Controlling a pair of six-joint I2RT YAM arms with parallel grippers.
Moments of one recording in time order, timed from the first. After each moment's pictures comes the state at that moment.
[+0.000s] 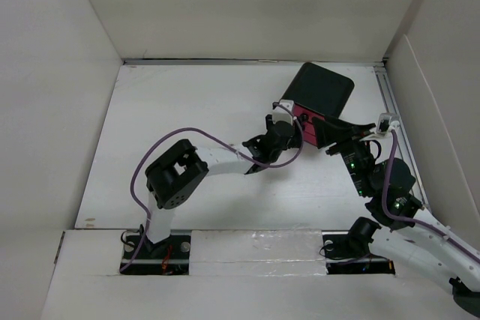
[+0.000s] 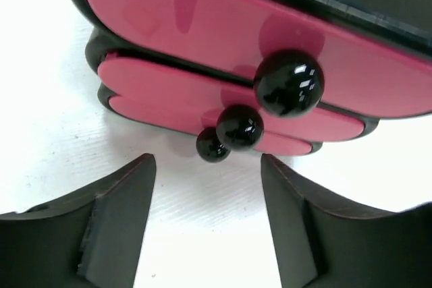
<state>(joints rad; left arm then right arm) -1.01 1.94 1.25 0.32 -0.47 -0.53 0.84 0.54 0.65 0.21 0.47 0.39</state>
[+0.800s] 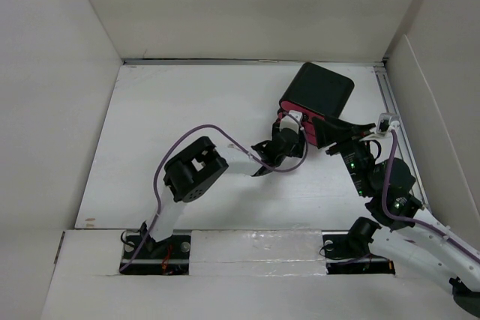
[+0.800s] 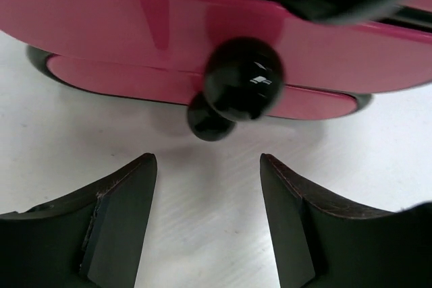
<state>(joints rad) -1.02 2.10 1.26 0.38 -0.39 -0.44 0.84 0.54 0.65 0.21 0.47 0.39</state>
